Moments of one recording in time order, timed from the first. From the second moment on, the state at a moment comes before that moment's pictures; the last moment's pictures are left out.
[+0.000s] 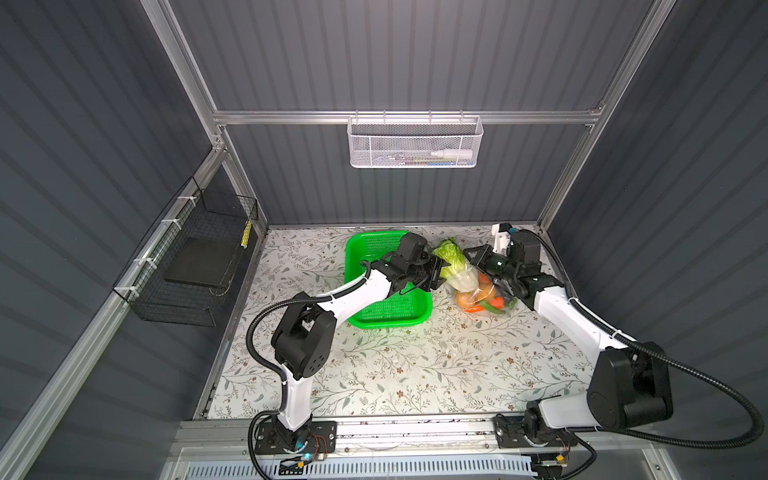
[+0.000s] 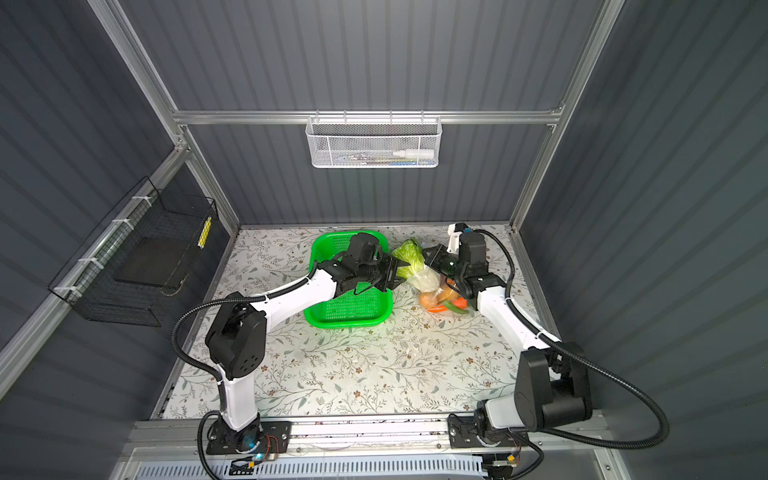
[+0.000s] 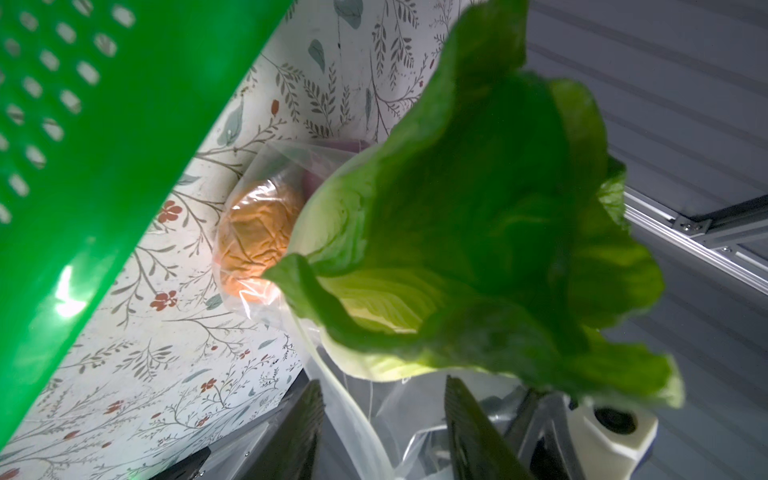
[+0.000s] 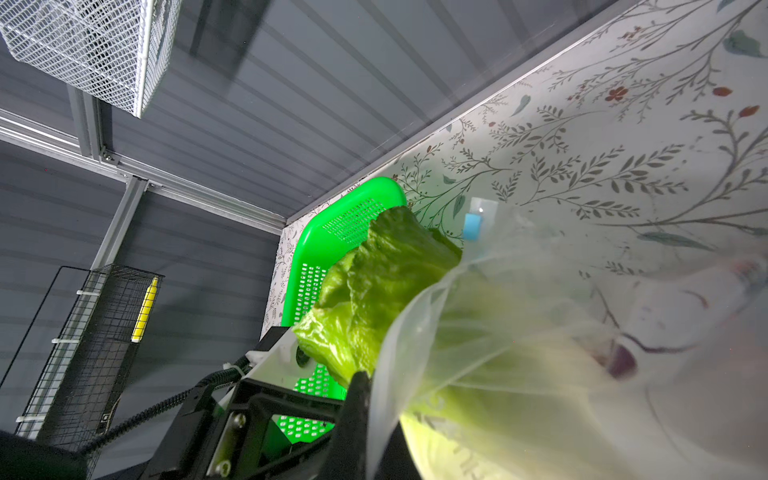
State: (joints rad) left arm -0.75 1.94 1.55 -0.16 0.37 -1.79; right arm 0.18 1.41 1.00 0.00 -0.42 0.74
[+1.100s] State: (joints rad) left arm -0.76 1.98 1.54 -0.07 0.42 -1.87; right arm 0.18 1.42 1.03 0.02 -0.42 0.77
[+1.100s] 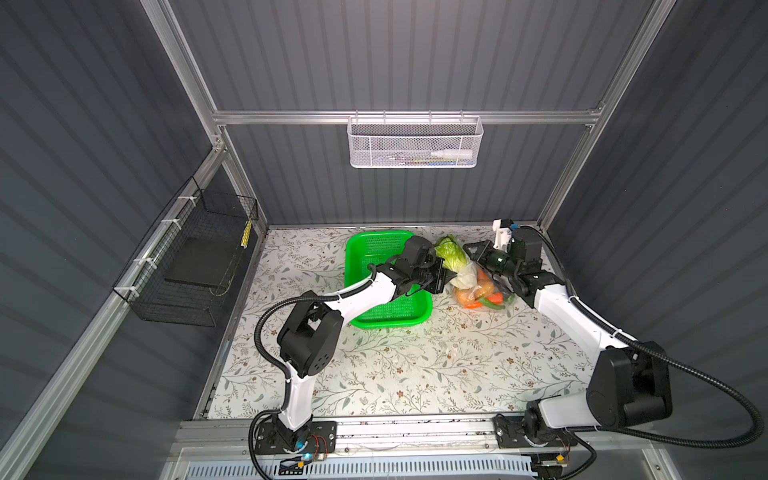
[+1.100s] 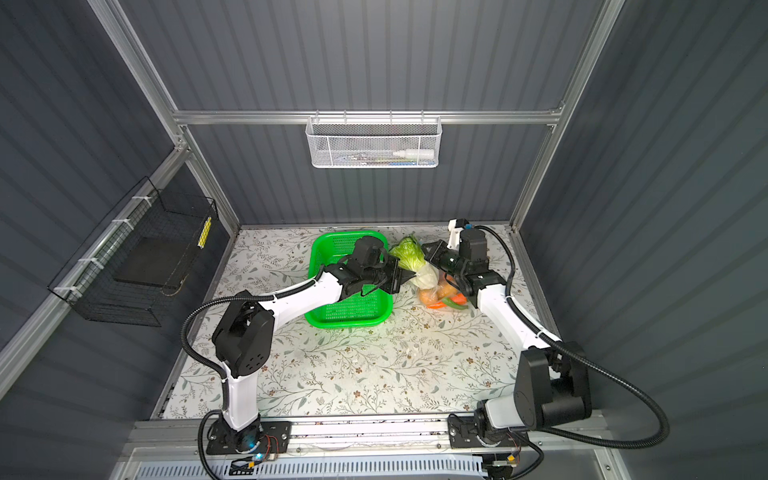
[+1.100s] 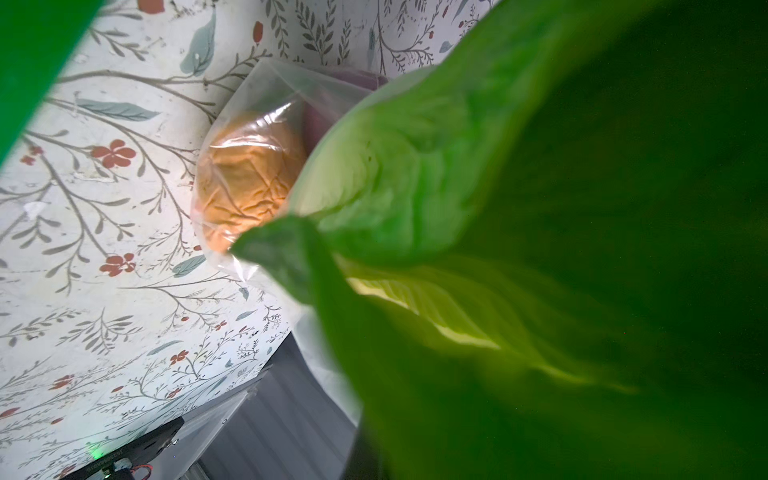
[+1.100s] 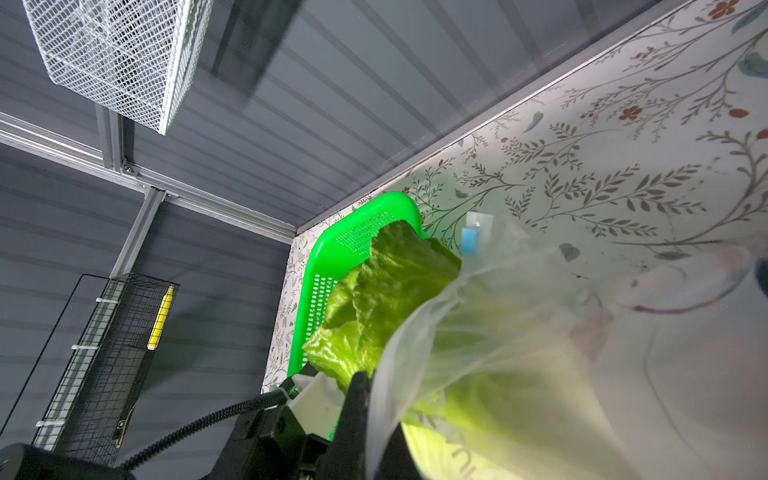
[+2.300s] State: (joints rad) left arm -0.71 2.06 2.37 -0.87 0.27 -0.94; right arm 0.16 1.28 1.17 -0.13 -0.45 0.70
